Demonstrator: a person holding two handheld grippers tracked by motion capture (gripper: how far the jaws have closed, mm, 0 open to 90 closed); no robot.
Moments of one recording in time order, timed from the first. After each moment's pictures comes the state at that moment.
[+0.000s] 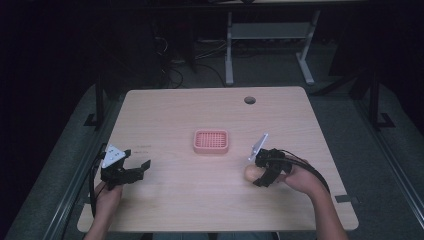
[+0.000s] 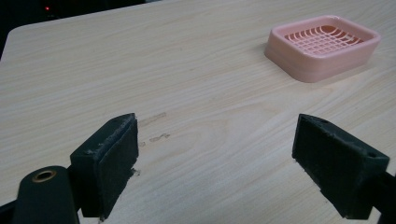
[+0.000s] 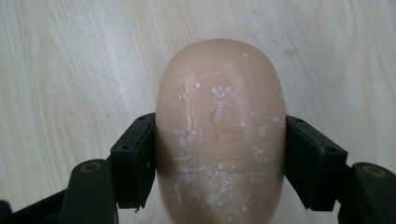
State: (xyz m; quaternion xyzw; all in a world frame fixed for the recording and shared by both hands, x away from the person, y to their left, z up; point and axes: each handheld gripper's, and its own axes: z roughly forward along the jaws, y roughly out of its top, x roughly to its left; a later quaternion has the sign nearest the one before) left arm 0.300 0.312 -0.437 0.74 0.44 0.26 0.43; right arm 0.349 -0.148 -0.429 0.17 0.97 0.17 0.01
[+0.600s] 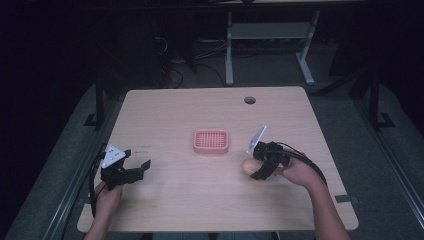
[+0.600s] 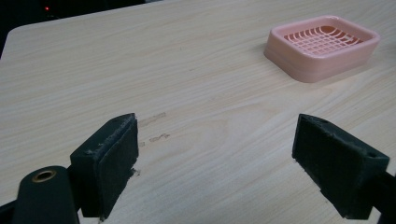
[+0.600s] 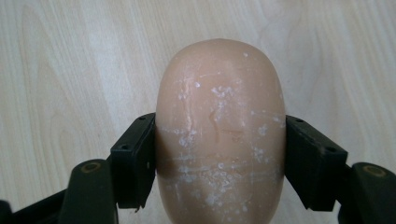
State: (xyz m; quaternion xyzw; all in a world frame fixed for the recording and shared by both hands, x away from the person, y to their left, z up) left arm 0.299 0.312 -0.437 0.74 0.44 0.26 0.43; right arm 0.364 -0.144 -0.418 0.16 0.97 0.18 0.02
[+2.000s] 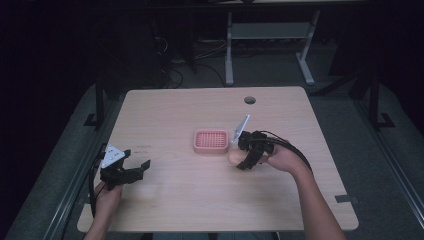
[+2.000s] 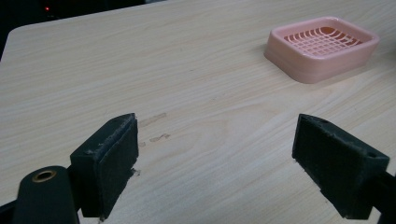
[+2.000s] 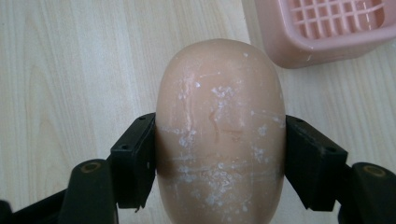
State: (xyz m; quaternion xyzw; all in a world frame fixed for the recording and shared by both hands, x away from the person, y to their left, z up) left arm 0.299 0.313 -0.437 0.74 0.44 0.26 0.43; right arm 0.393 -0.104 -0.402 0.12 0.97 0.19 0.01
